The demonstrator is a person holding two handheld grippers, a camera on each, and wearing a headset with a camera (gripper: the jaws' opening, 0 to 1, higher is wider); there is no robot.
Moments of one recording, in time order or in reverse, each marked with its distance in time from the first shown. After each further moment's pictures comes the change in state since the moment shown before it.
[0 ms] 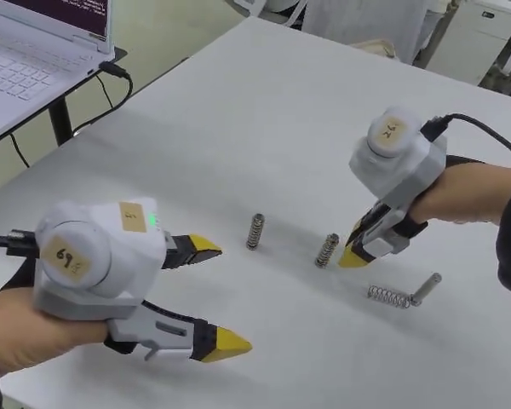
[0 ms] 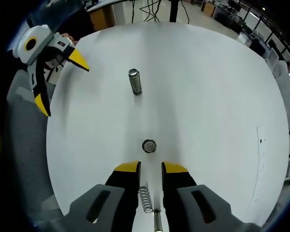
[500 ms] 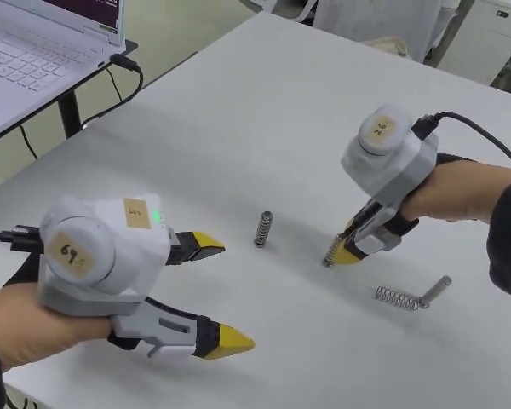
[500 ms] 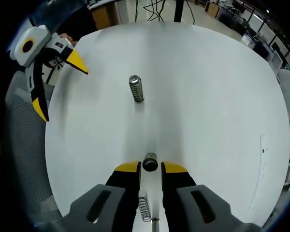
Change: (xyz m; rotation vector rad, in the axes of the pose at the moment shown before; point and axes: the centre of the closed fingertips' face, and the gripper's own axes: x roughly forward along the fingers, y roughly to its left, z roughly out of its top) left arm -0.003 0.005 -0.005 -0.013 -0.003 0.011; right arm 0.013 0.001 0.019 -0.032 0.012 0.014
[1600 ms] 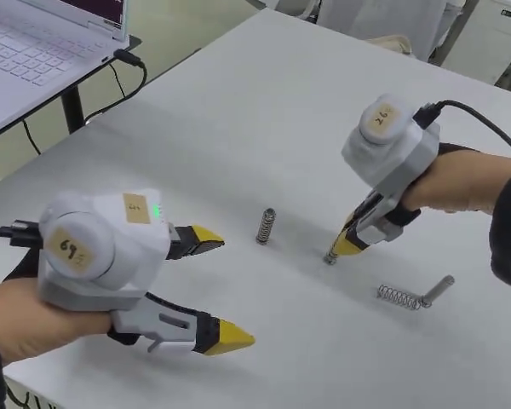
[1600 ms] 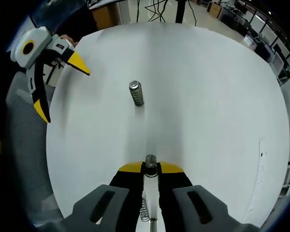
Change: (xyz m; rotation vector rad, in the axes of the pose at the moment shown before) left arm -0.003 0.003 -0.001 -0.003 -0.007 0.014; right arm 0.004 -0.004 0.011 -0.016 0.013 0.006
